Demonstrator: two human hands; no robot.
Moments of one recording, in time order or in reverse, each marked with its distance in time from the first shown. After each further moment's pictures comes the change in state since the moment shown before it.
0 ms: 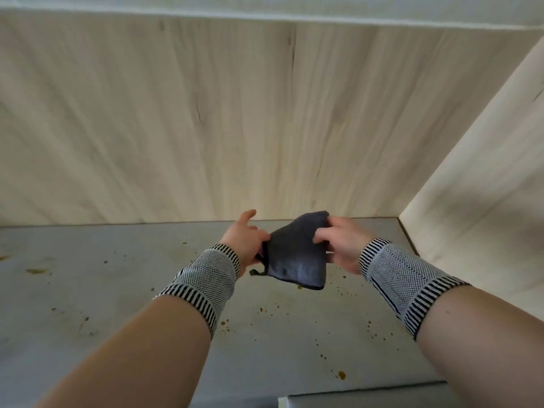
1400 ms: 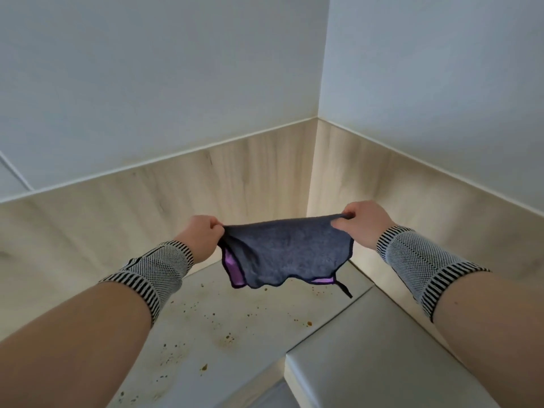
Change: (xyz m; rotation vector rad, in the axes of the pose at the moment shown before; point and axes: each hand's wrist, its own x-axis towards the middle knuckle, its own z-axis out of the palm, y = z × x) left_hand -0.234 0.176 -0.069 0.922 -0.108 0.562; right_hand -0.350 -0.097 -0.029 -0.677 0.736 -0.147
